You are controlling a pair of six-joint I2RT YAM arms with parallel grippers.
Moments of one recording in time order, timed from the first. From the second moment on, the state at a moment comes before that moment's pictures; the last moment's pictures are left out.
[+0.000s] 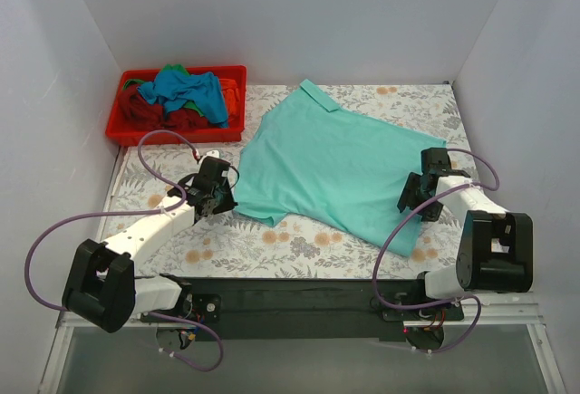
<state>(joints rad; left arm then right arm) -0.44 1.24 0.72 -0.42 -0.19 -0.62 -0.03 1.42 0.76 -0.58 0.08 0.37</state>
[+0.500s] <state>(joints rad) -0.44 1.24 0.72 -0.42 -0.19 -0.61 -0.03 1.41 0.76 -0.56 0.12 0.37</state>
